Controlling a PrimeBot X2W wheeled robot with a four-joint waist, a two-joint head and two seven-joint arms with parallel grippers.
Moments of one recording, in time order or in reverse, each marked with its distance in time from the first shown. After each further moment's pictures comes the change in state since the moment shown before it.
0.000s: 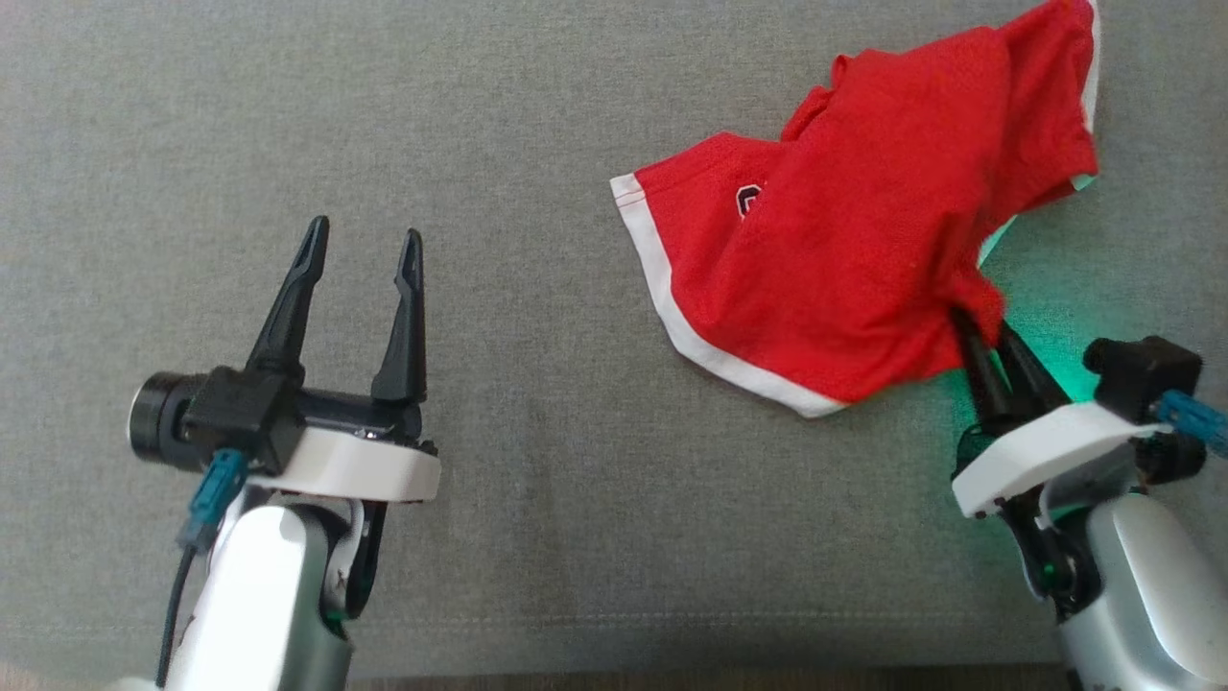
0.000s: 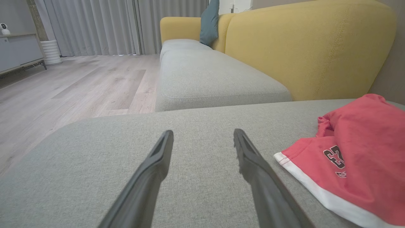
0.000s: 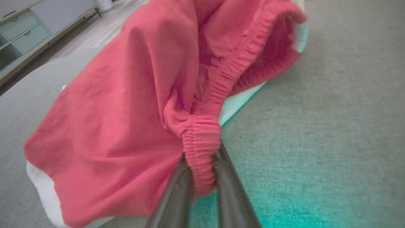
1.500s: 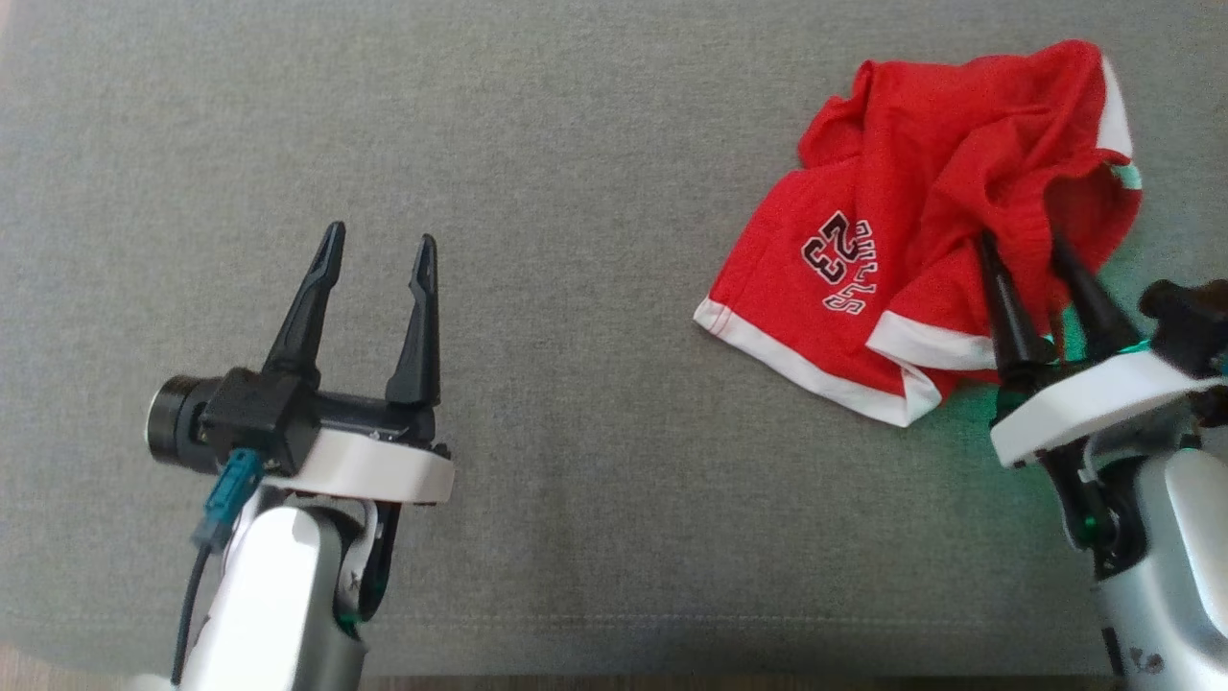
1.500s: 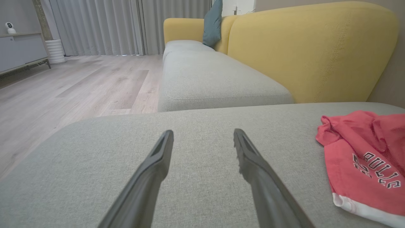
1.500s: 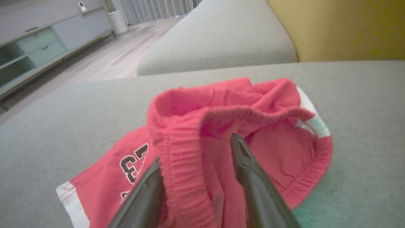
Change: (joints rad) left arm 0.000 -0.024 -0.003 0.015 0.006 -0.009 0.000; right arm -0.042 -0.039 -0.034 -0.102 -0.012 0.000 0.041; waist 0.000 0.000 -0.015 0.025
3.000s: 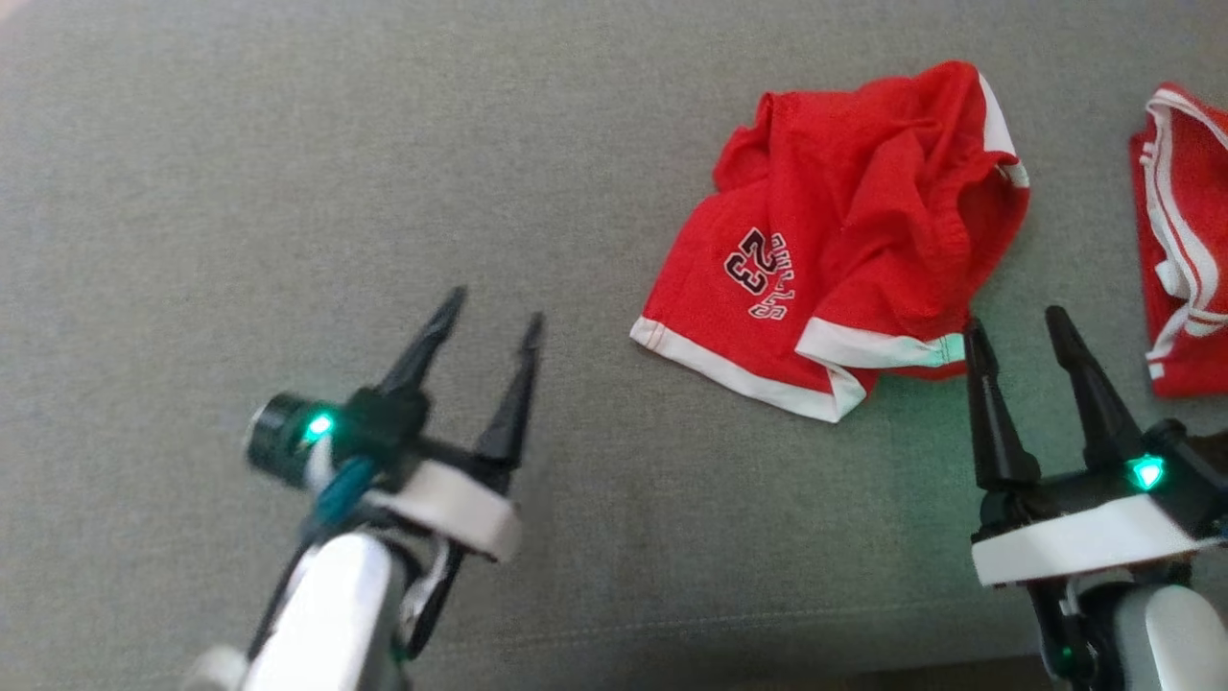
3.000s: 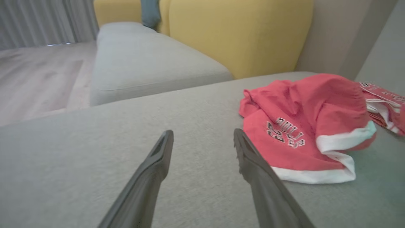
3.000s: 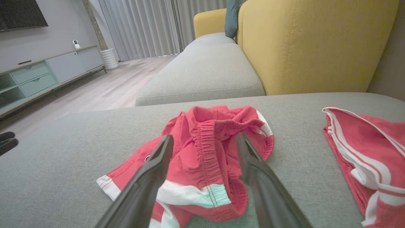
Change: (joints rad) left arm 0.025 0.014 -0.127 0.043 0.019 -0.065 0.084; right arm 0.283 0.120 -0.056 -0.291 -0.124 0.000 -0.106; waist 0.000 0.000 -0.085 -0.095
